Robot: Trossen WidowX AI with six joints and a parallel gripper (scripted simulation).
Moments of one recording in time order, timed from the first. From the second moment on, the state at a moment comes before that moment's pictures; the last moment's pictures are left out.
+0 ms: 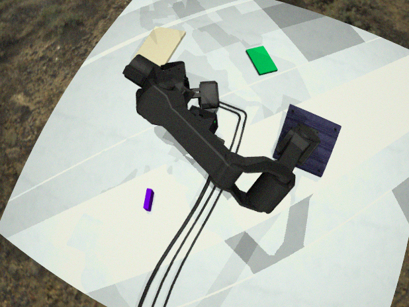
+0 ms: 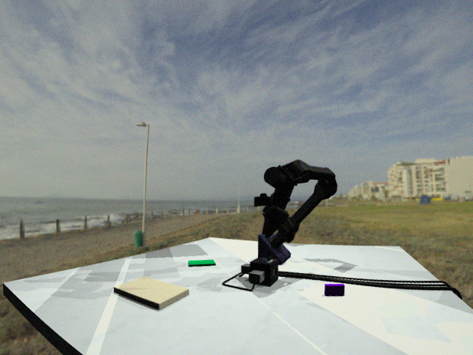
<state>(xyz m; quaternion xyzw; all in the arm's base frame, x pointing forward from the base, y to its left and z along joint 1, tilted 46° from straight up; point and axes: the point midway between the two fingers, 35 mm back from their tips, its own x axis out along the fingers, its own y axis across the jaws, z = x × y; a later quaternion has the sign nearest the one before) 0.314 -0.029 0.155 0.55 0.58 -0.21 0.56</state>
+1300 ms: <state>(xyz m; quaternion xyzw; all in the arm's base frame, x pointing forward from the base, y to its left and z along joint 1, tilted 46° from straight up) 0.293 -0.004 0.119 0.66 0.64 -0.27 0.27</state>
